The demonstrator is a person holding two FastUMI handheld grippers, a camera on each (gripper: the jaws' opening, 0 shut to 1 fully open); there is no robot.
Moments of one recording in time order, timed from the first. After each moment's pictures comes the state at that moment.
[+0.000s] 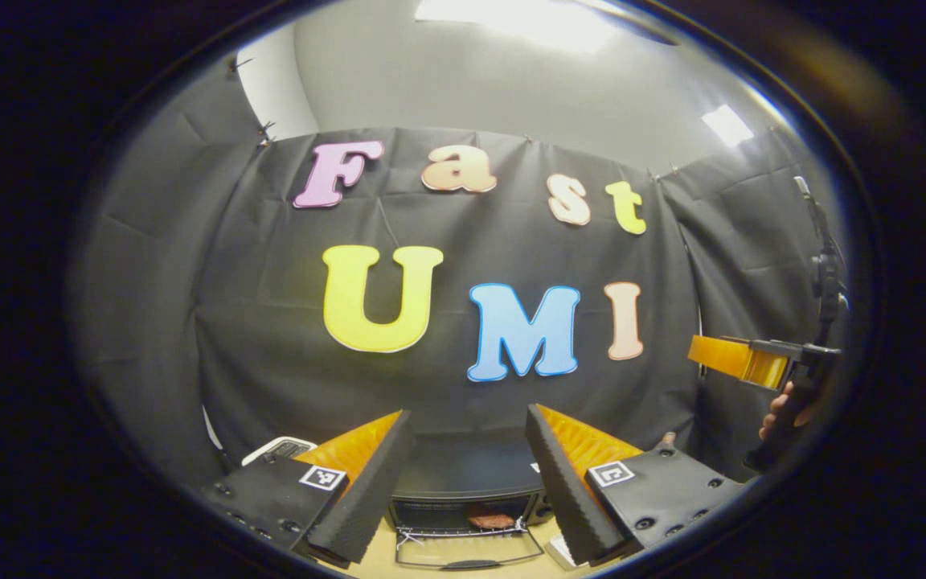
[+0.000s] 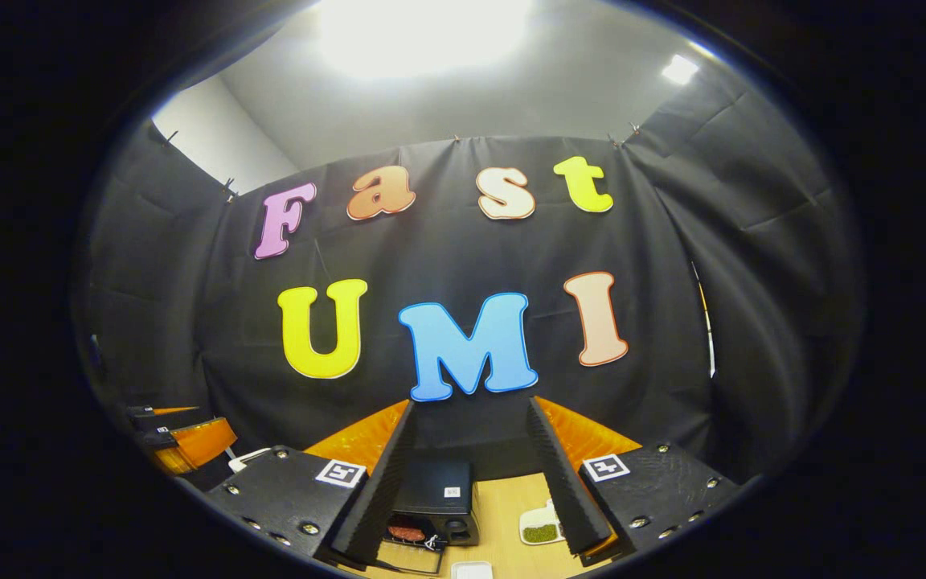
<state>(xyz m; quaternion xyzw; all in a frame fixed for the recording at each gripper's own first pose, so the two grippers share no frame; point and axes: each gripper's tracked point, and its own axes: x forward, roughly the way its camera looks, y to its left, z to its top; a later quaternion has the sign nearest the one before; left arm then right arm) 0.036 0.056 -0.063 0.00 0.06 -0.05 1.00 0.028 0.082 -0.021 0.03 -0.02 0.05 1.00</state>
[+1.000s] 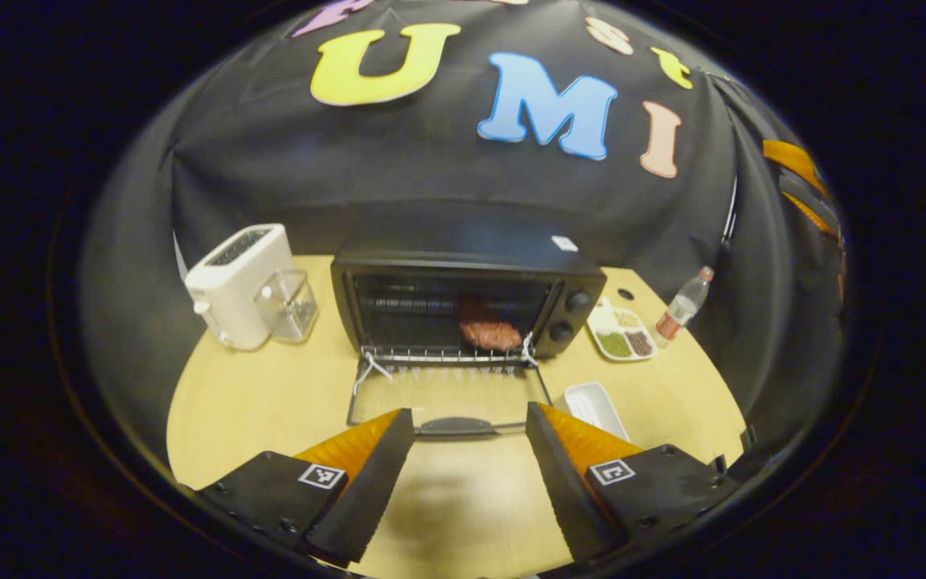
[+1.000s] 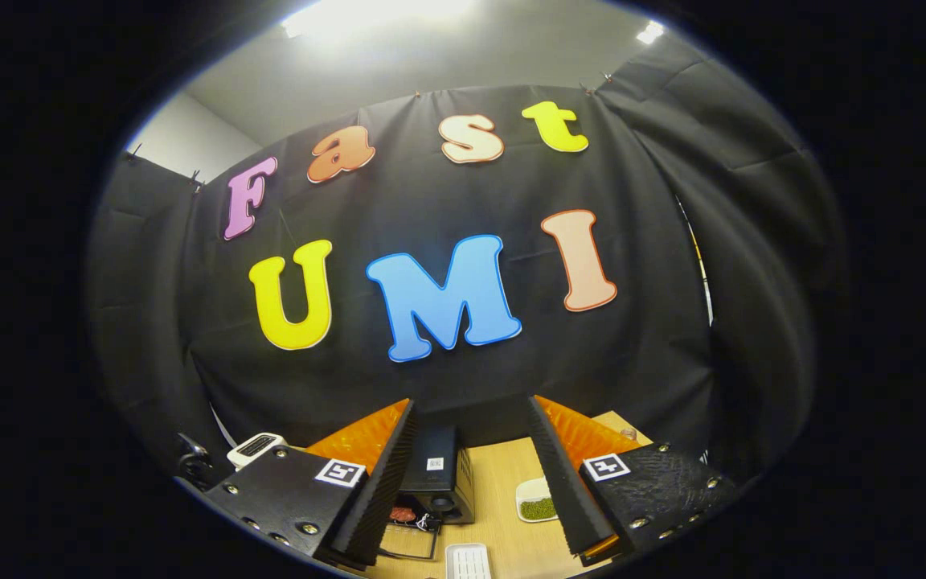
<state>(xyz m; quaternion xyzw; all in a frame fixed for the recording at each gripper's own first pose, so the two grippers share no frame) -0.030 0.049 -0.381 -0.05 0.46 -0.03 0.89 0.055 0.044 -0.086 0.08 0.08 0.04 0.99</state>
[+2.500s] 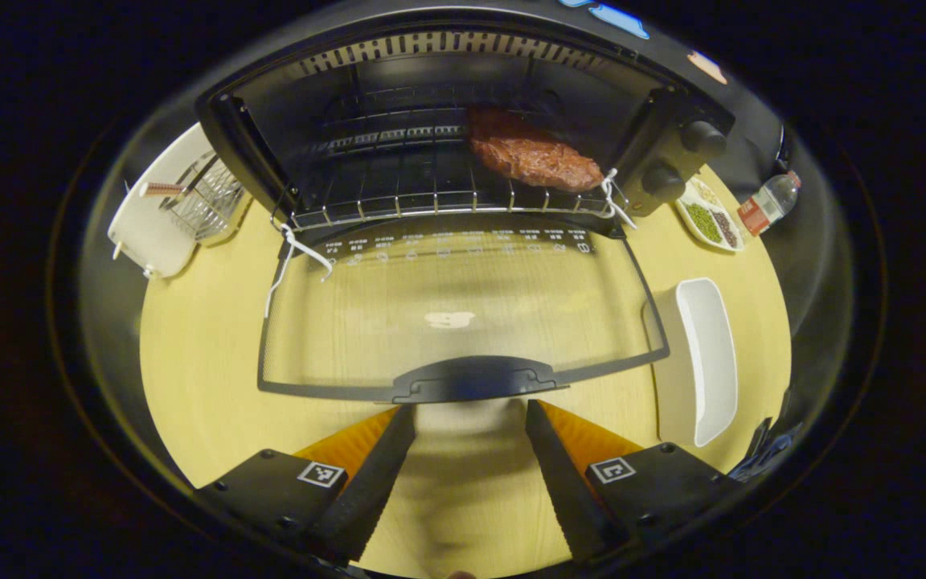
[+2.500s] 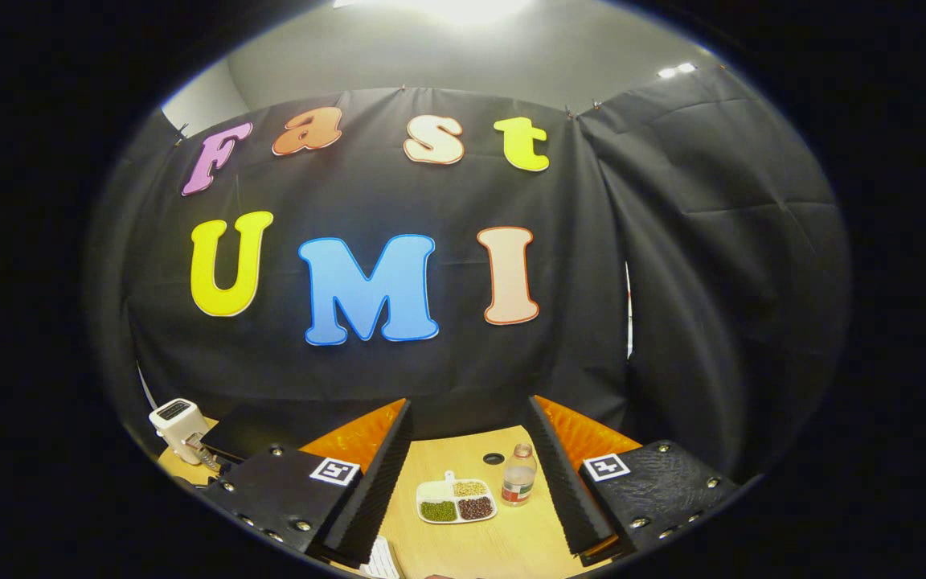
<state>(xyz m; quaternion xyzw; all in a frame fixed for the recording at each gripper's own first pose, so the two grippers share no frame) -0.035 0.049 -0.543 0.00 0.66 -0.04 0.75 0.049 -0.035 -0.087 -0.02 0.07 -0.08 0.99</state>
